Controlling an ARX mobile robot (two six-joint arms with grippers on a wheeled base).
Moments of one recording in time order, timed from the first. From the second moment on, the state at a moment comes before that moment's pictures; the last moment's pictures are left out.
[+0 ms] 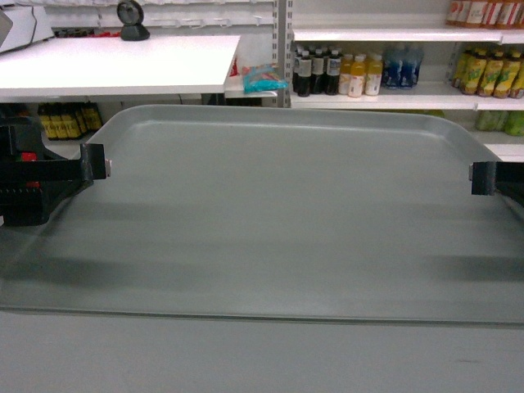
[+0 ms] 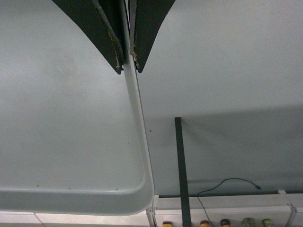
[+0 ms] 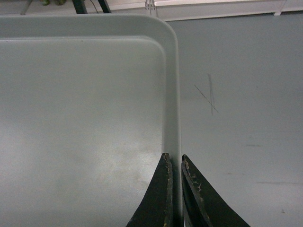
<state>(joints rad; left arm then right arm) -0.25 1.32 0.58 0.28 -0.08 -0.13 0.26 1.41 0.64 0.24 0.14 0.18</state>
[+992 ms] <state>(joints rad) -0.25 1.32 0.58 0.29 -0.08 -0.13 0.26 1.41 0.64 0.24 0.14 0.18</state>
